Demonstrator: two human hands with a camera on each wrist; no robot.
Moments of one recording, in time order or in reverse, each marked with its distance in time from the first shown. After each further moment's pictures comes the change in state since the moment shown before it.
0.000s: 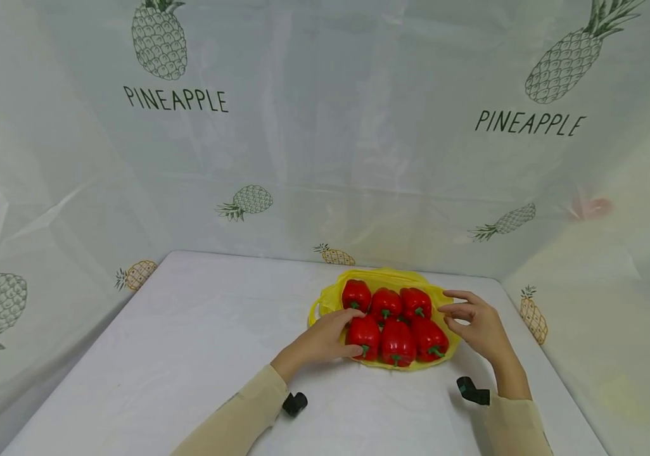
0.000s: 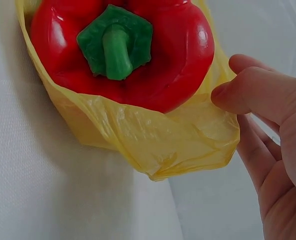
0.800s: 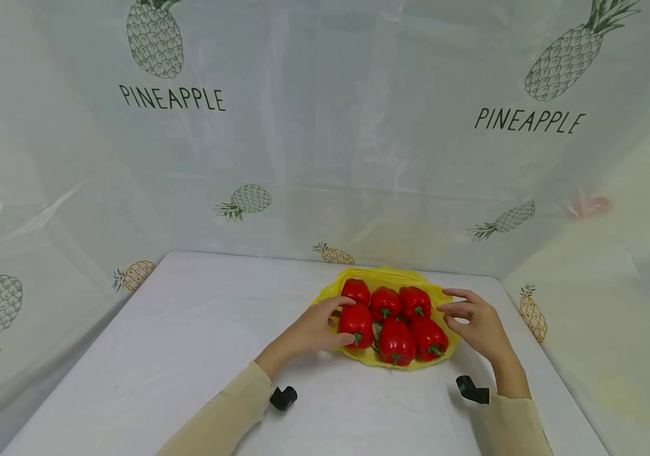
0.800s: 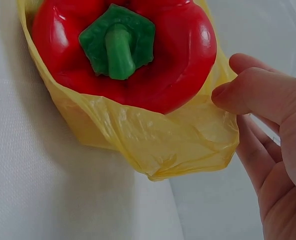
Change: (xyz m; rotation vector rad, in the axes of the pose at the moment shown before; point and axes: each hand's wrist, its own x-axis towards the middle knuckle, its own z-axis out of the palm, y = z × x) left_hand -0.006 -0.008 -0.026 -0.171 0.045 -0.019; right_hand 0.001 0.000 0.001 -0.005 0.001 -0.005
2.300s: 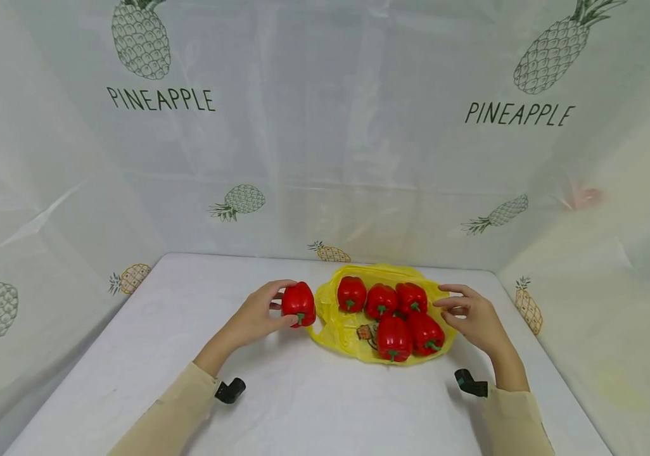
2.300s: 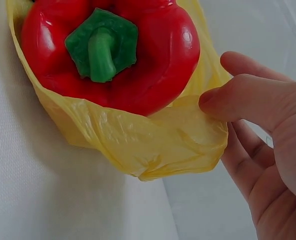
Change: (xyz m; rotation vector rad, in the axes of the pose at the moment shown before) left_hand -0.049 -0.032 -0.078 0.020 0.169 -0.063; right_hand 0.001 0.006 -0.006 -0.020 -0.030 -0.029
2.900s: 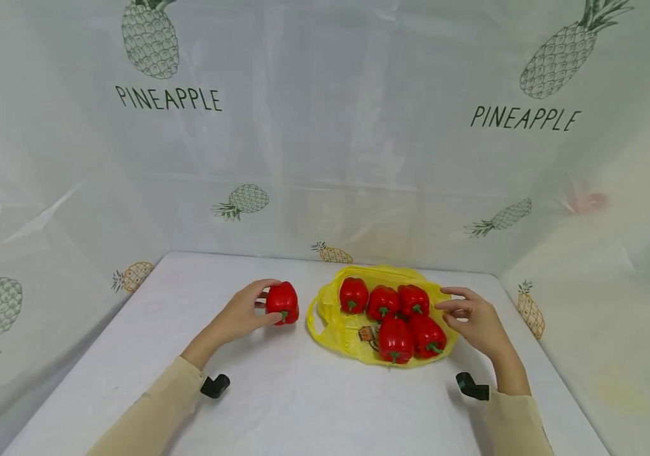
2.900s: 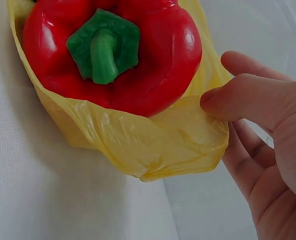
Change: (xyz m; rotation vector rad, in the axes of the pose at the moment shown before) left_hand -0.009 -0.027 -0.023 0.020 0.023 -0.043; right_hand 0.000 -0.005 -0.001 -0.007 -0.017 0.040
